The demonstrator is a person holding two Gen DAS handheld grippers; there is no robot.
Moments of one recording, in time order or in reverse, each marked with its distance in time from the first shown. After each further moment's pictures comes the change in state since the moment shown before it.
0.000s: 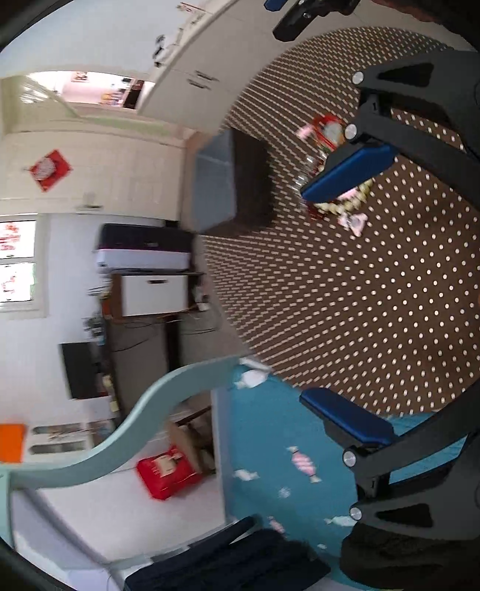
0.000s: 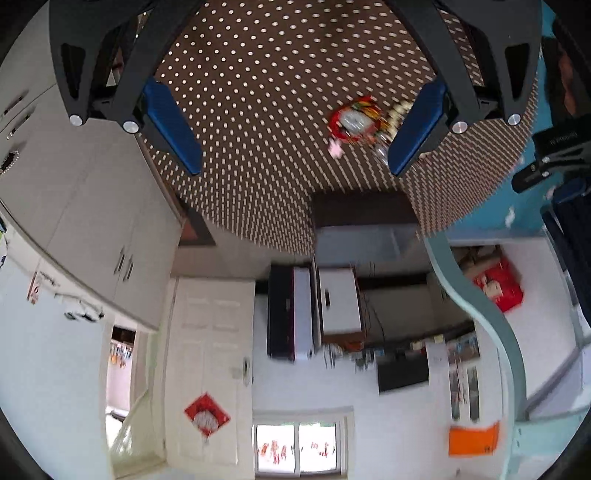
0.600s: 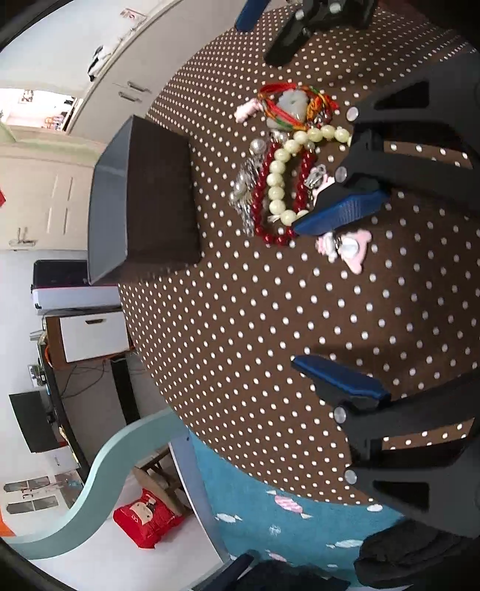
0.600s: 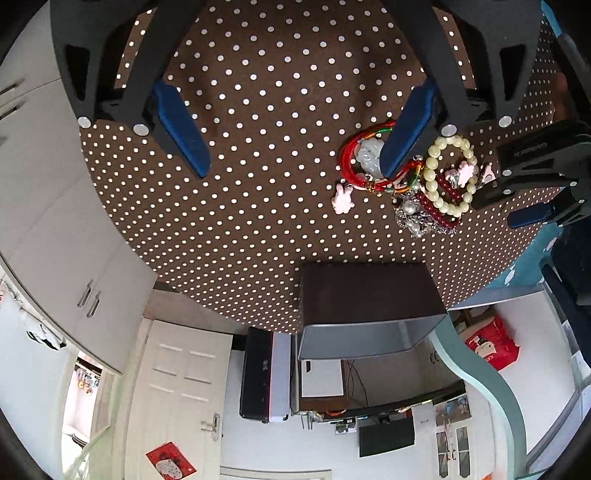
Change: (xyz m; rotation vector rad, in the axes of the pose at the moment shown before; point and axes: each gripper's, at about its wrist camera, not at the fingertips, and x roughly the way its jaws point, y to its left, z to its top) left arm 0.107 -0.043 -0.027 0.114 0.205 -0.097; right arm 0.082 0.008 -0.030 -0.073 0.207 0.068
